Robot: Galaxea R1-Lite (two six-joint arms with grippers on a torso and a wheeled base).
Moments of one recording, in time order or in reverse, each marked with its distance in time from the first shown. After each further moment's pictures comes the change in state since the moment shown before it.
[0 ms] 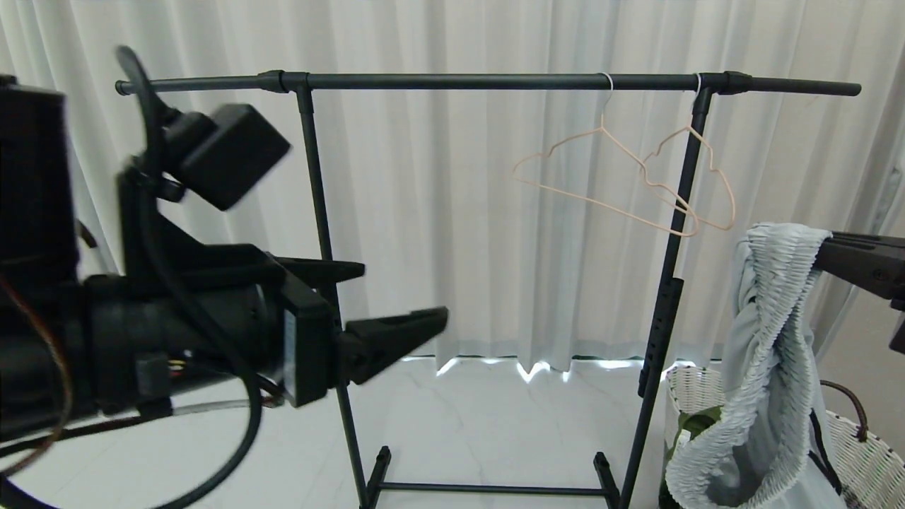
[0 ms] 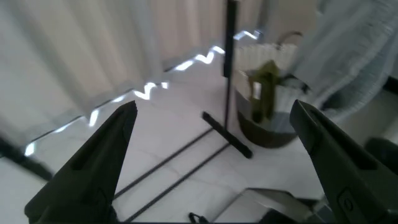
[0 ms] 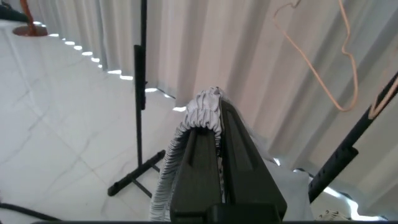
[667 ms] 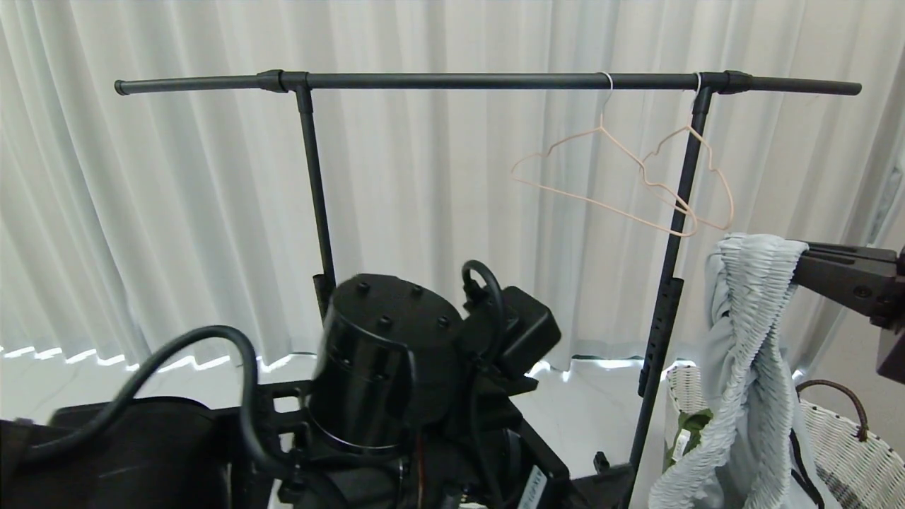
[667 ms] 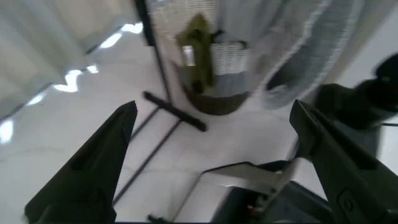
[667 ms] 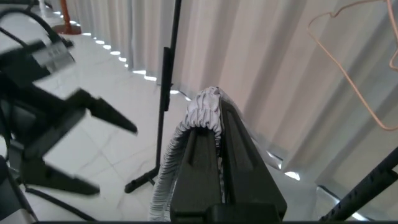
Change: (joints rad) left arm -0.240 0.373 0.100 -0.364 -0.083 -0.048; right arm 0.113 0.012 0.027 -0.063 0.000 0.001
